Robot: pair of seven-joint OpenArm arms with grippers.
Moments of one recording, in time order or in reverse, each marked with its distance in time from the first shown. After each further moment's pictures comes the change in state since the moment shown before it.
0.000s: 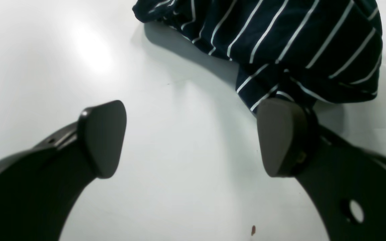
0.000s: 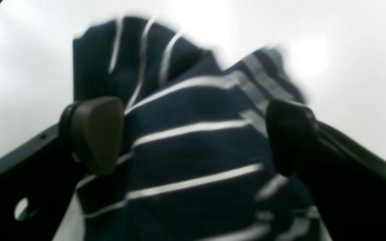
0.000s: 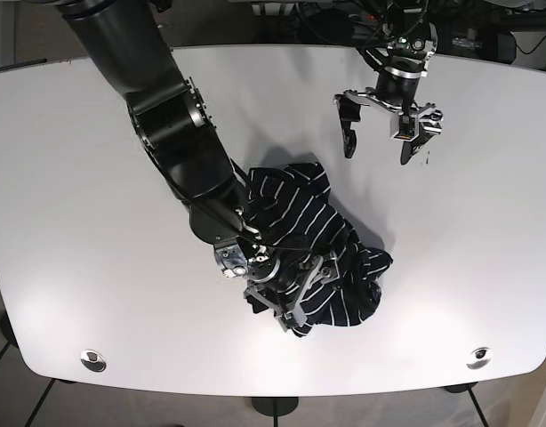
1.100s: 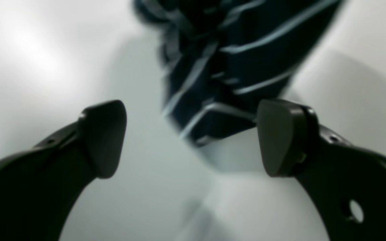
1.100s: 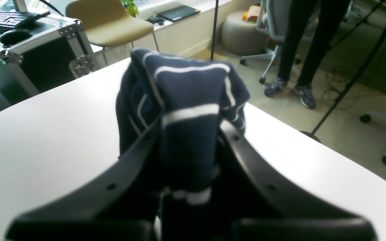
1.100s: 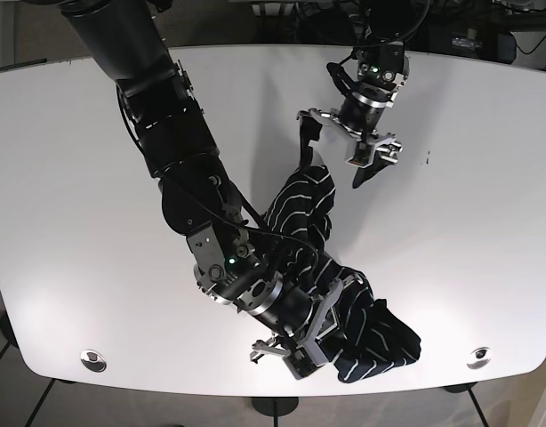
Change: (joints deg) left arm -11.8 -2.4 12.6 -11.1 2.6 0.2 -0.2; right arm -6.0 4.1 0.1 48.5 -0.3 0.0 -14.3
